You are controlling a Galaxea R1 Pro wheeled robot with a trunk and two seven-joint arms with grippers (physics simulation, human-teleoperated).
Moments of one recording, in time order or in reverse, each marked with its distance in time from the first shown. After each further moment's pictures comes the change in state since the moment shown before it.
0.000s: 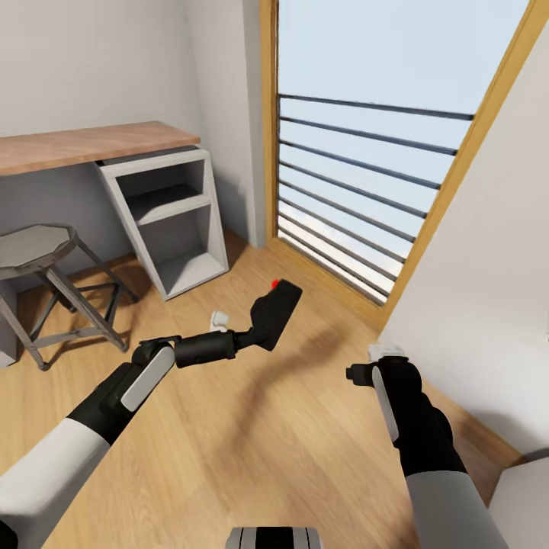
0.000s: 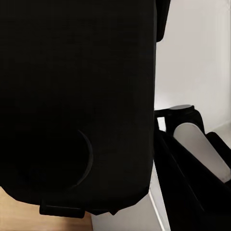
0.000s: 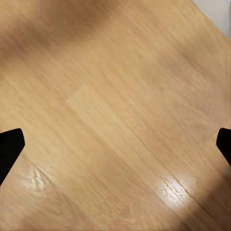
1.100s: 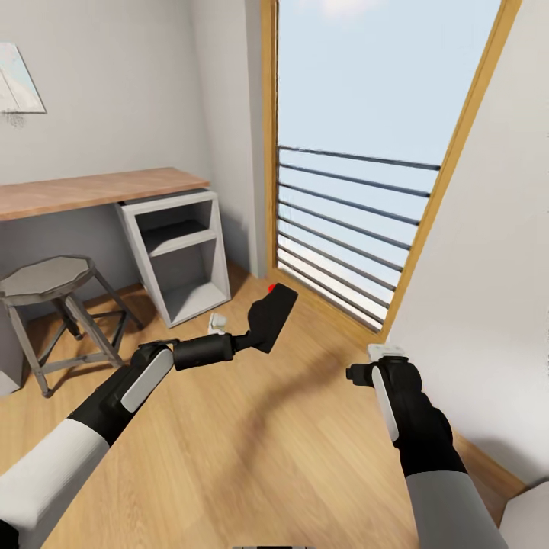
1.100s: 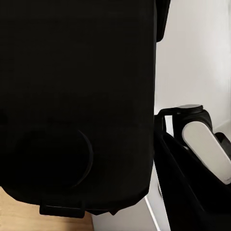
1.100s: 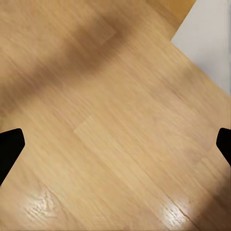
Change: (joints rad) left arm 0.000 0.002 0.002 0.049 0.008 0.000 -0.008; right arm 0.000 0.000 0.000 0.000 -0.001 0.000 0.000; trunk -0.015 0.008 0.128
